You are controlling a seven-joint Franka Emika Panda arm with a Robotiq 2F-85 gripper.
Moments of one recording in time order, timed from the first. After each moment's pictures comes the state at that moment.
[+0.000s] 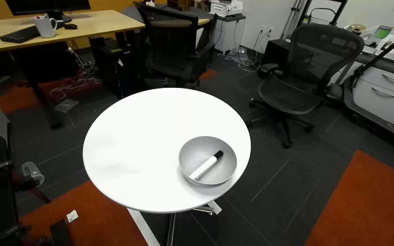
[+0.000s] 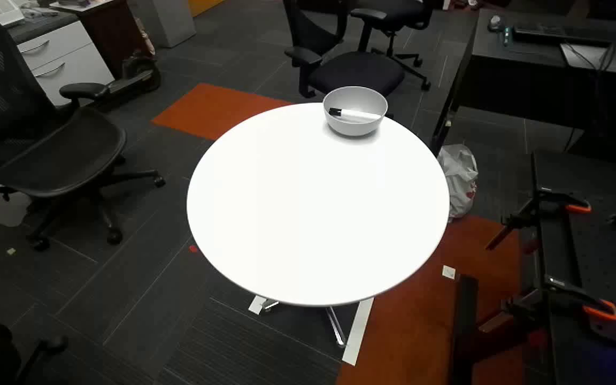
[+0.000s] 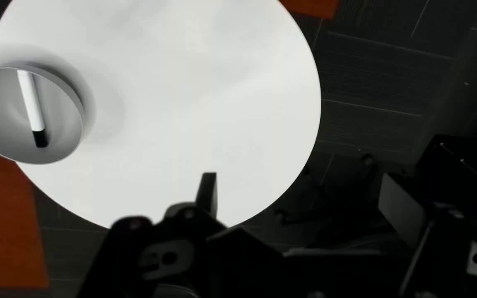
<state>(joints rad) 0.11 -0.47 -0.01 -2.37 0.12 2.14 -0.15</state>
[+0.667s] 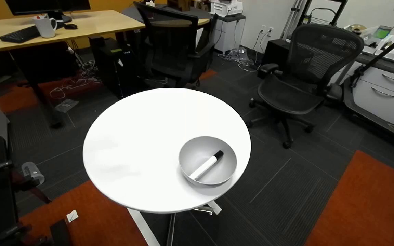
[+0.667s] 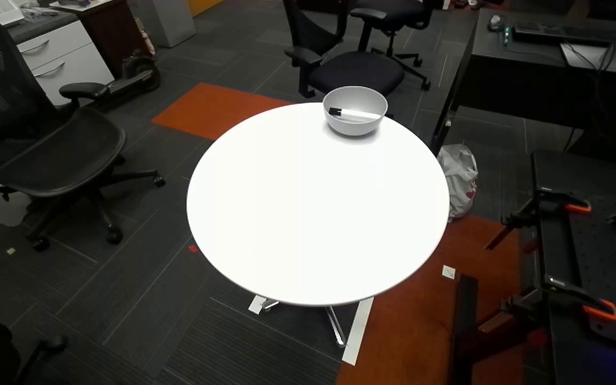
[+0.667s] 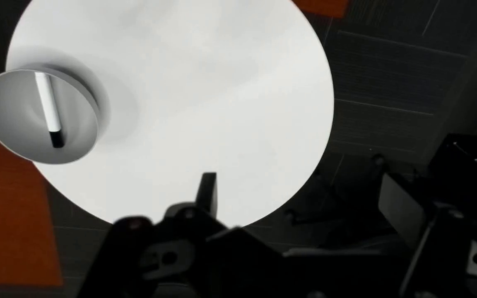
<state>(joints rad) 0.09 -0.46 -0.01 -2.37 0.09 2.14 -0.14</state>
